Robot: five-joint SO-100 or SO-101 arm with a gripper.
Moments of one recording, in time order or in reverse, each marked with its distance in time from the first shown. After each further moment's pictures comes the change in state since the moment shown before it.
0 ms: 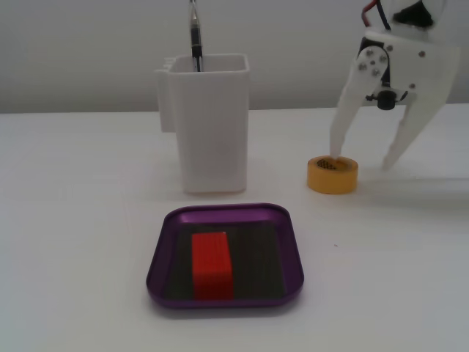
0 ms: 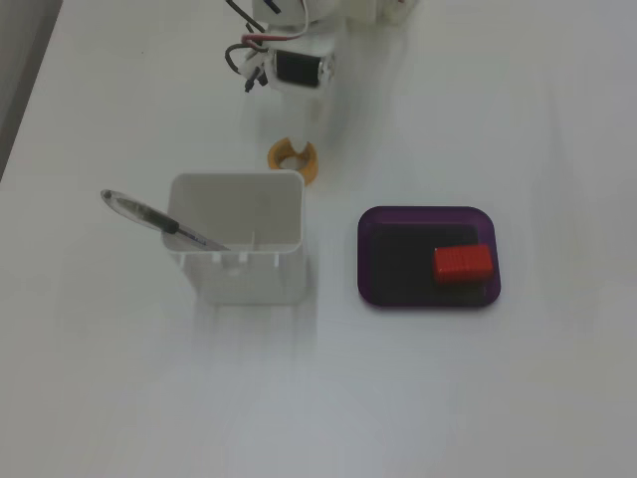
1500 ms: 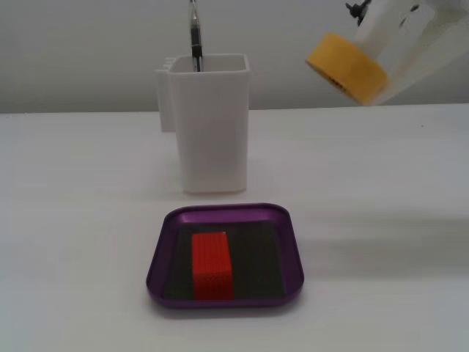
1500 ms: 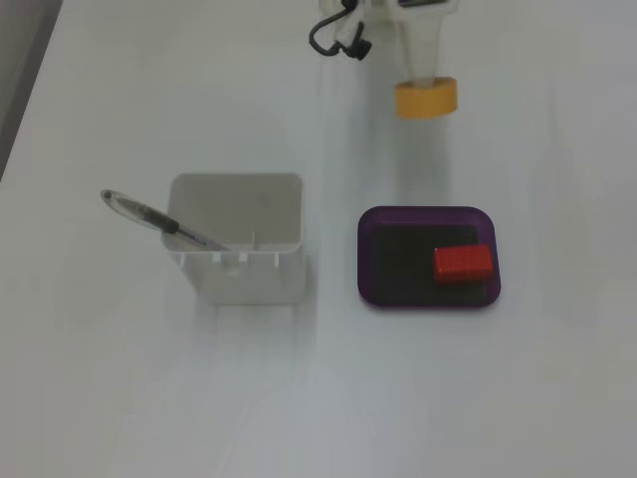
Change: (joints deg) arm -26.5 25.8 -0.4 -5.6 2.6
